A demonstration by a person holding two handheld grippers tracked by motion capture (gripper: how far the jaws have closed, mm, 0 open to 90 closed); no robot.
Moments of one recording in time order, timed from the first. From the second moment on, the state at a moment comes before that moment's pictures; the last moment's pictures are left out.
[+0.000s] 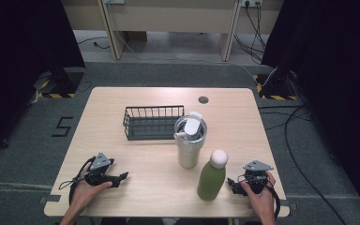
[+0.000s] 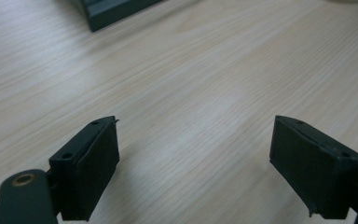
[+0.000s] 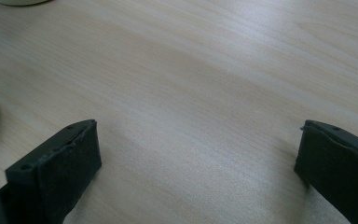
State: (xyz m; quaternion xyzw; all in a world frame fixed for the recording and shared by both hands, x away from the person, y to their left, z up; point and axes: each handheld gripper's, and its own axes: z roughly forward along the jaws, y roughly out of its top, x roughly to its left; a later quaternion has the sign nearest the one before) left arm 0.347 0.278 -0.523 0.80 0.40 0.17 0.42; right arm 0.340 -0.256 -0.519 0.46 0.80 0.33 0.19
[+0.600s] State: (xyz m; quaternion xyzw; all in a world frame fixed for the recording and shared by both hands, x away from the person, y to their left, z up) left arm 0.366 0.218 -0.506 0.76 0.33 0.15 0.54; right arm 0.340 -0.256 -0.519 0.47 0.80 0.33 0.19
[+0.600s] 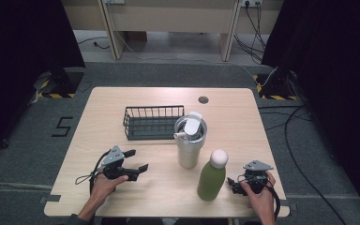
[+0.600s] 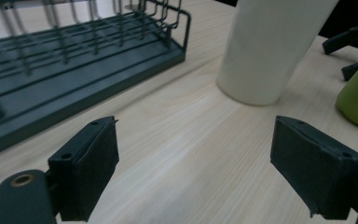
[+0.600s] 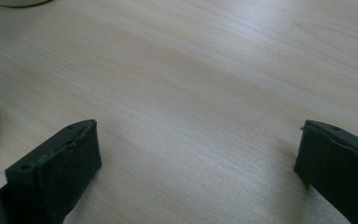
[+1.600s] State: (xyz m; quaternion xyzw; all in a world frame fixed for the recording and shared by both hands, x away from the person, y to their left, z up) left arm 0.403 0.112 -0.505 0.78 0.22 0.14 0.57; right arm 0.341 -0.256 -0.519 0.46 0.80 0.33 0.19
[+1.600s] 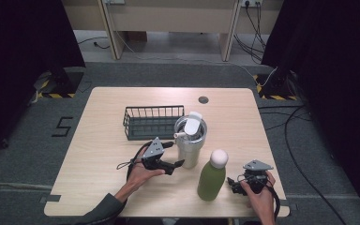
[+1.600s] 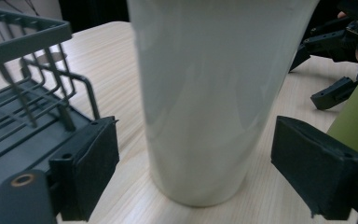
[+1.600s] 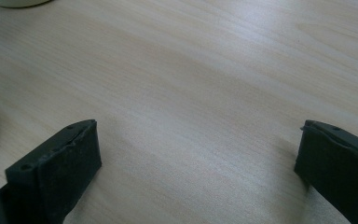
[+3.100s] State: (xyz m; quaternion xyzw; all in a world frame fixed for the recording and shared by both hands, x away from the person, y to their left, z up) left arm 0.419 0.064 -0.517 0.75 0.22 0.15 0.61; right arm 0.342 -0.255 -0.519 0.46 0.80 0.33 0.19
